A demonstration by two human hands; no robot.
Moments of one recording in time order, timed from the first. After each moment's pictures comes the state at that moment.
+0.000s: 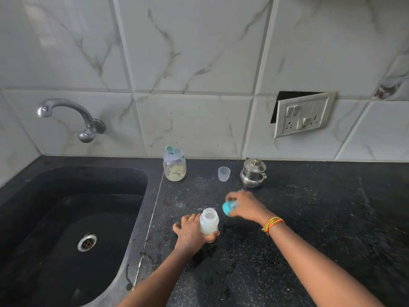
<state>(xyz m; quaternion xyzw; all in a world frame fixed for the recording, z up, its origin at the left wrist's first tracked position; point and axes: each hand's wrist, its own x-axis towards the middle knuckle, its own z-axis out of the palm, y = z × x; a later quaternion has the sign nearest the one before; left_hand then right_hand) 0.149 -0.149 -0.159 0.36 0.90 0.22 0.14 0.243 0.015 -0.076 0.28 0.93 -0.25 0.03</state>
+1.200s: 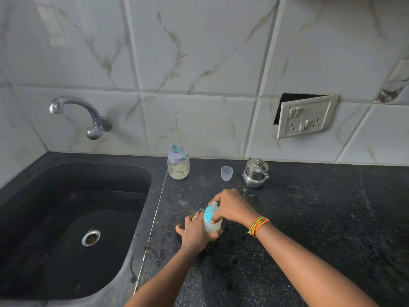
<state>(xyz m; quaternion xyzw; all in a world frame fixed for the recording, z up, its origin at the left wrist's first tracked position) 0.160 -0.150 -0.155 0.33 0.91 0.20 0.15 0.227 -0.049 -0.043 0.24 0.94 -0.22 0.02</state>
